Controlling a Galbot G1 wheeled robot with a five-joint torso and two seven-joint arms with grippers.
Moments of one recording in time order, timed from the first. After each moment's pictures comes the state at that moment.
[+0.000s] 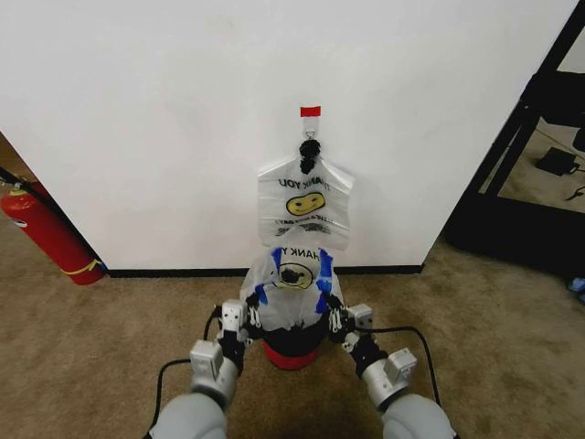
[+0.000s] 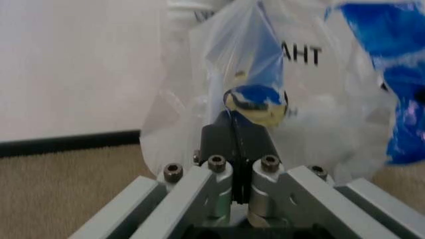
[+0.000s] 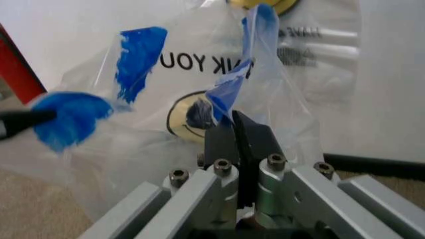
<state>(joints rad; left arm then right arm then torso) 1.45 -1.01 -0.01 -2.22 -0.42 0.19 -0.50 -1.49 1.15 0.13 2.09 0.35 -0.06 0.15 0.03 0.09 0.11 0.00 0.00</state>
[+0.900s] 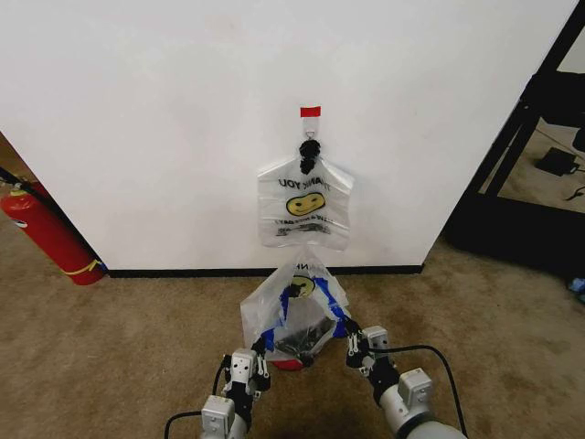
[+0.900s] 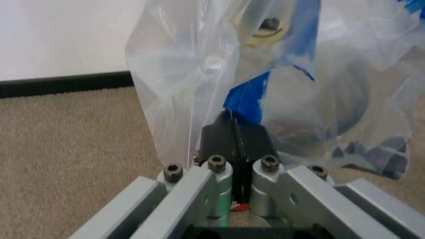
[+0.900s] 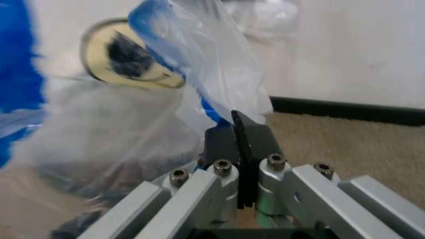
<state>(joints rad) 1.59 -1.06 0.03 -2.15 -0.30 0.16 -0.52 -1.58 1.12 0.17 2.12 0.32 -0.19 0.28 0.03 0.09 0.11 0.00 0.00</state>
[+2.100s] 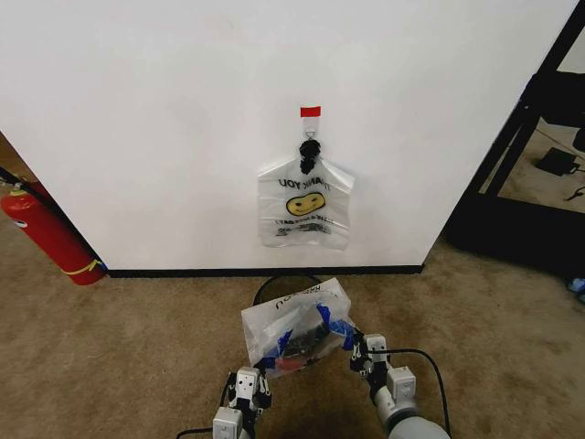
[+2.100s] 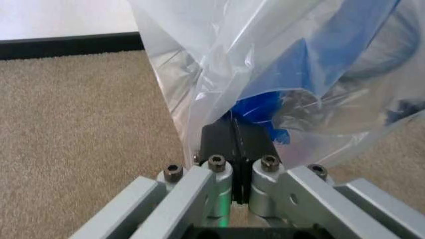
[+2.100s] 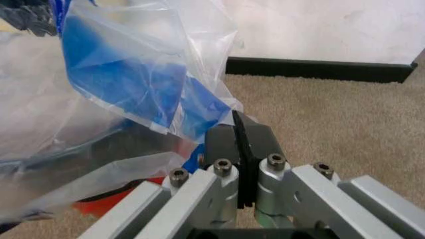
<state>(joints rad) 1.57 -1.08 0.05 -2.05 -0.33 0.16 -0.53 -1.53 1.17 0.16 2.00 0.33 -0.24 0.35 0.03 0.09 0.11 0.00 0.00</state>
